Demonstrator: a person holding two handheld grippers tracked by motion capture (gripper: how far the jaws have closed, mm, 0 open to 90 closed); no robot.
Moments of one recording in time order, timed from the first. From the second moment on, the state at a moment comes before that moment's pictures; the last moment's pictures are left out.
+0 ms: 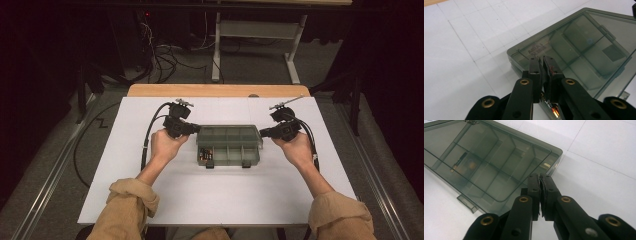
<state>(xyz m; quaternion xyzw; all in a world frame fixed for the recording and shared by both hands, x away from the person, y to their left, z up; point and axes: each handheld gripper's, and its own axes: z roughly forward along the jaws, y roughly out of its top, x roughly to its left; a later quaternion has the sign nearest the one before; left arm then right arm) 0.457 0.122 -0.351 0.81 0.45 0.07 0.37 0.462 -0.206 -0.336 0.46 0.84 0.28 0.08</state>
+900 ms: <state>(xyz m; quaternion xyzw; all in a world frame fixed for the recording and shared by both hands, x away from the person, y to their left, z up) 0.432 0.119 -0.386 0.82 0.44 0.07 0.36 0.445 -0.199 -0.373 0.43 0.85 0.30 0.07</state>
